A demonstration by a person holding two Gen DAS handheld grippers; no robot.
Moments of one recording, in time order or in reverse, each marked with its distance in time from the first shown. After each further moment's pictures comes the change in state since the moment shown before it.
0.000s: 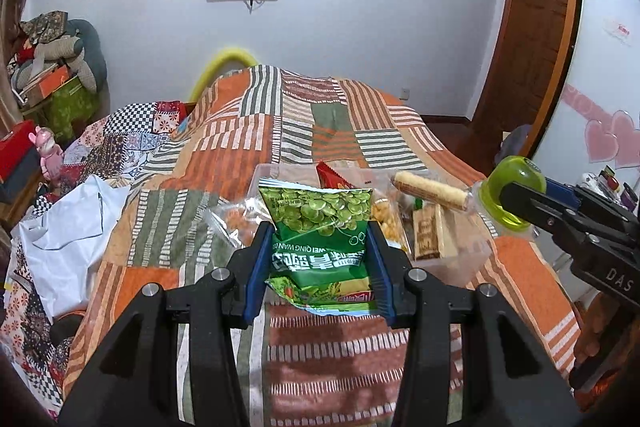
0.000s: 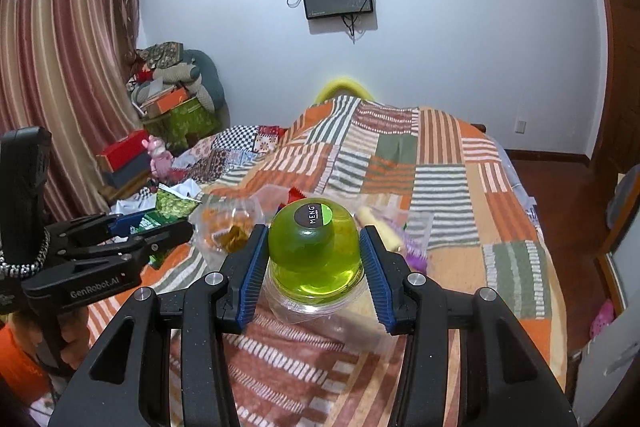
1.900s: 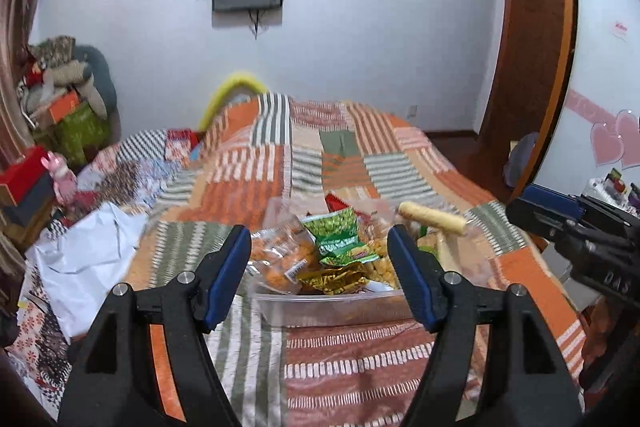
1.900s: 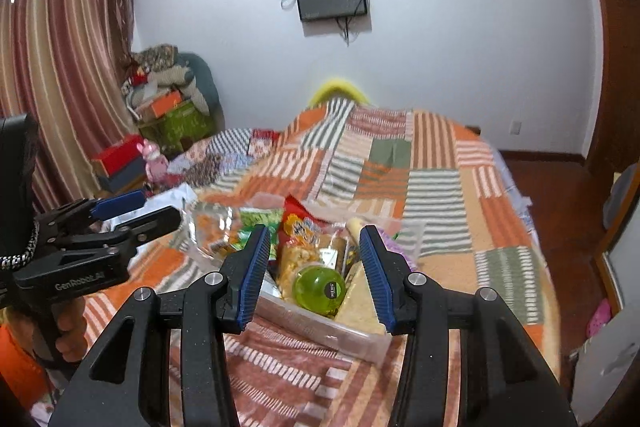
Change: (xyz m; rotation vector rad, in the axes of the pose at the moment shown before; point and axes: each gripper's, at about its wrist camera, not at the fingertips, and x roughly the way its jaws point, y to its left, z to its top) left arm -0.037 -0.004 0.016 0.038 -0.099 0.037; right arm -0.023 -0.002 0.010 0.012 -0.015 -0.014
